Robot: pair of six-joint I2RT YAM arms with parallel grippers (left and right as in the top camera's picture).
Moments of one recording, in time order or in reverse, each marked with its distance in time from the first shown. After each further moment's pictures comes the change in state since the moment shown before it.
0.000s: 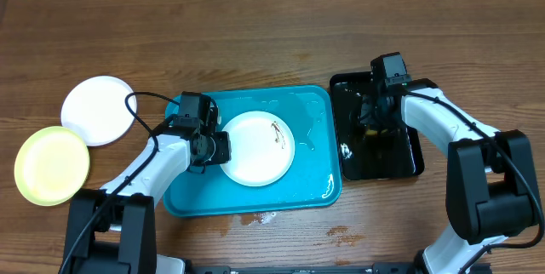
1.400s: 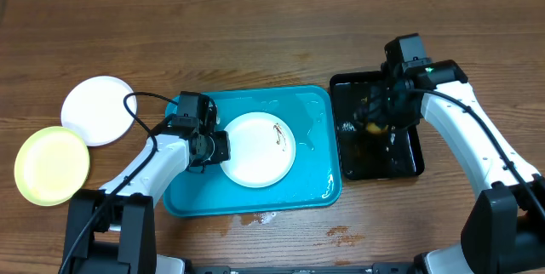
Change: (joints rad) left arm 0.001 -0.001 0.002 0.001 0.006 -0.004; right arm 0.000 -0.183 0.168 -0.381 -0.113 0.003
